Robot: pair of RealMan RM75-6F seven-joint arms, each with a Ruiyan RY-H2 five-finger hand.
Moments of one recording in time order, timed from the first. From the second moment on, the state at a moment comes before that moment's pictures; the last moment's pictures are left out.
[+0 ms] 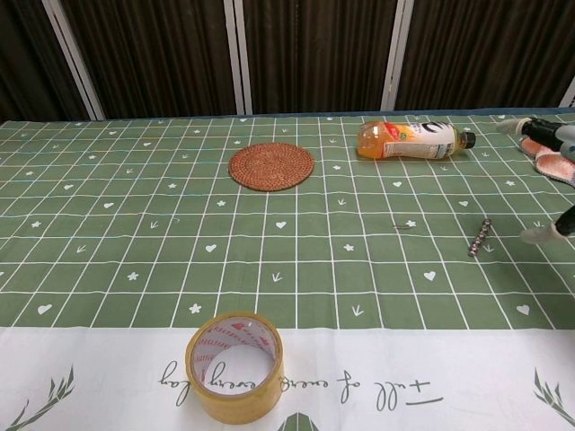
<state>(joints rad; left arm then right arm) -0.09 -1.24 -0.01 -1.44 1.54 1.50 -0.03 0.38 -1.52 0.22 -1.47 -1.26 1.19 -0.33</state>
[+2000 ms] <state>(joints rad) -0.10 -1.22 -0.01 -1.47 1.51 1.45 -0.07 0.52 -1.80 0.24 -1.05 -1.13 1.08 -0.28</state>
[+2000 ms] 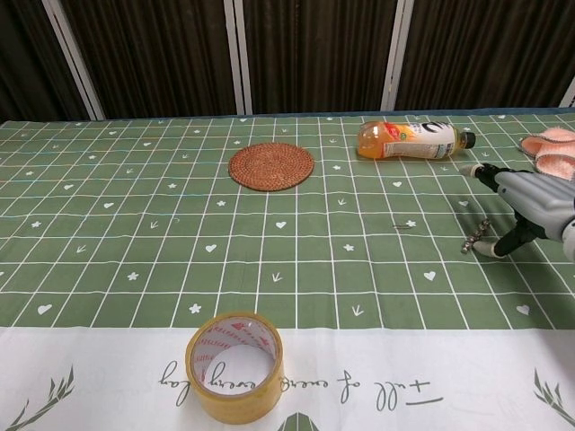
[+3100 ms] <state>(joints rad) -0.10 -1.22 -0.02 -1.48 1.49 1.43 -0.08 0.56 -1.85 0.27 -1.05 -1.14 1.10 -0.28</state>
